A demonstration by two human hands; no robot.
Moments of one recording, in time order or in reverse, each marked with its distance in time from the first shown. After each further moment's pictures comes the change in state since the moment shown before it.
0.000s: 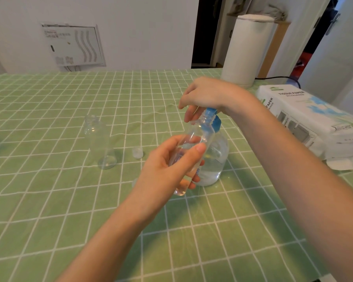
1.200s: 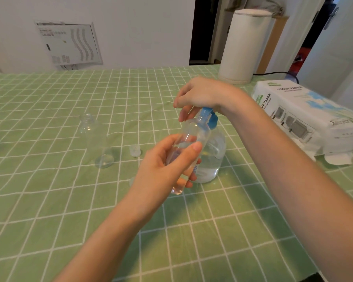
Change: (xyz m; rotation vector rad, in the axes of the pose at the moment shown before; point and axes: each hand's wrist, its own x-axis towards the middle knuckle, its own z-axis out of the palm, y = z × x) left_hand -0.001 -0.003 0.001 -0.014 0.010 0.005; right_hand 0.001 0.005 0.005 0.054 -0.016 -0.024
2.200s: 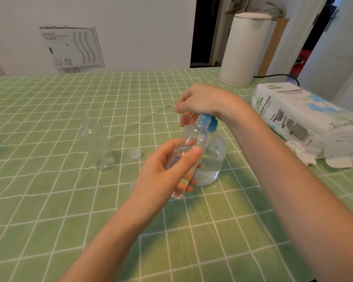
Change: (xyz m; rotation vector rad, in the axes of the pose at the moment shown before) left_hand -0.001 0.000 0.001 0.002 0.004 -0.001; right_hand -0.001 0.001 0.004 -0.009 -0.006 0.009
